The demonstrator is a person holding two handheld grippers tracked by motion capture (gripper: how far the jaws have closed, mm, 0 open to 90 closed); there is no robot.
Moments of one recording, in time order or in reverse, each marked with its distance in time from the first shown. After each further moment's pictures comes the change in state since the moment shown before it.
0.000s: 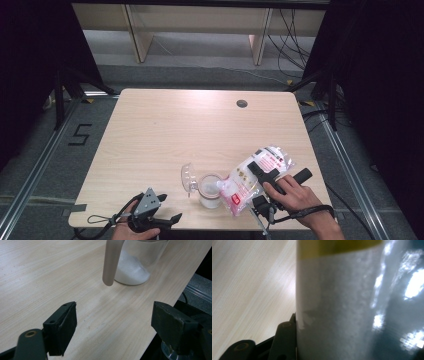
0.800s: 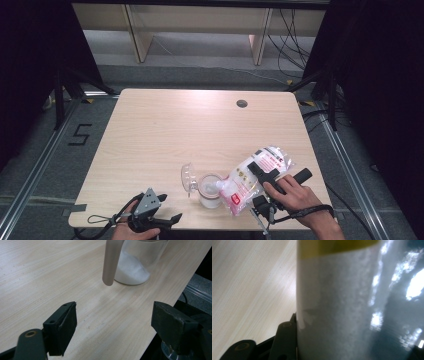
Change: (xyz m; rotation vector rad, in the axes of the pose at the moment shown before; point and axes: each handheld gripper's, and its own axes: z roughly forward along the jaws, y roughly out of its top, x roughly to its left) left arm 0.000 0.000 -0.001 0.009 0.004 0.003; right arm 0.000 0.000 0.000 -0.006 0.007 0.011
